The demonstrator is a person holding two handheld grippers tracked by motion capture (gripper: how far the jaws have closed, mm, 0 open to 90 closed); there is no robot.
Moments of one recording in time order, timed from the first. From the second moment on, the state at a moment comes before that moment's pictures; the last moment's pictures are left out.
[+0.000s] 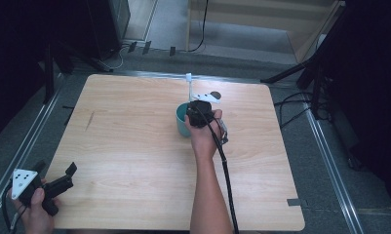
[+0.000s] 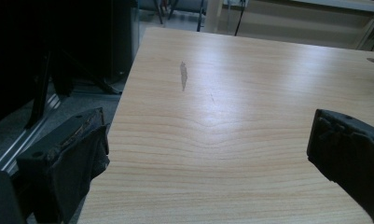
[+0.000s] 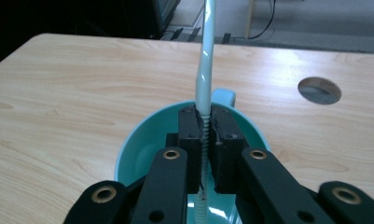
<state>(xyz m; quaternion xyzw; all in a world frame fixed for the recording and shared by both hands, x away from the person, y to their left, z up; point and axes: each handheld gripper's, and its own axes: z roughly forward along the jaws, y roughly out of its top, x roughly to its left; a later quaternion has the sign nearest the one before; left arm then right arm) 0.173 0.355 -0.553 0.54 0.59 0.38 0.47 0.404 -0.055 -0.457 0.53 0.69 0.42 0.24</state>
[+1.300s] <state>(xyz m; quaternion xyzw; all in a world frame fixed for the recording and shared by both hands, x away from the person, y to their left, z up) 0.173 0.354 -0.553 0.54 0.59 0.38 0.46 0.401 -0.136 -0.450 0.55 0.66 0.41 0.30</state>
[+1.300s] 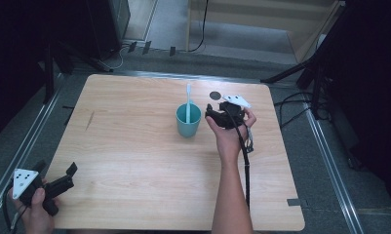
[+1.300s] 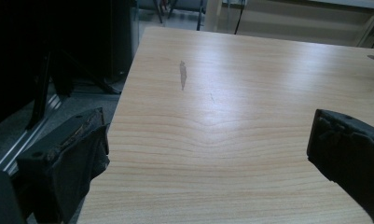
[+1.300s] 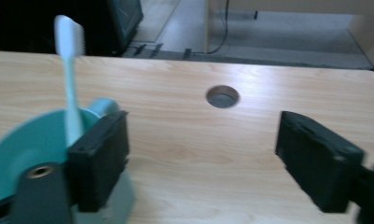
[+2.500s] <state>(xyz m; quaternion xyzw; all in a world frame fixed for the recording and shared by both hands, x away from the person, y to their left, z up) 0.173 0.350 -0.553 0.55 0.59 0.38 0.46 0.345 -0.252 -0.511 0.56 0.65 0.40 0.32</state>
